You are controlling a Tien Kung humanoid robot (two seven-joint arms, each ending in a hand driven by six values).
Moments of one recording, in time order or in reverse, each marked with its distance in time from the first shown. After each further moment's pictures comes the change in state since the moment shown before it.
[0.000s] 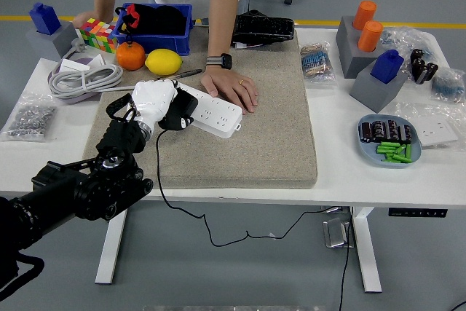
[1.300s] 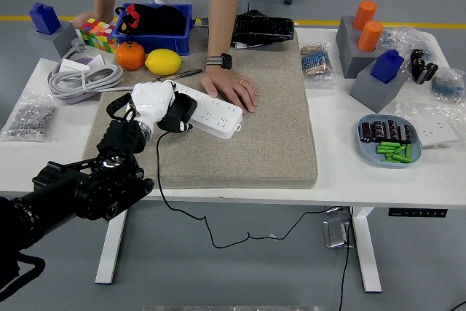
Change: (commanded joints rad) left arm 0.000 -0.003 -0.011 0.003 -0.016 -0.006 0.014; right arm -0.001 0.002 0.005 0.000 -0.002 0.002 0.000
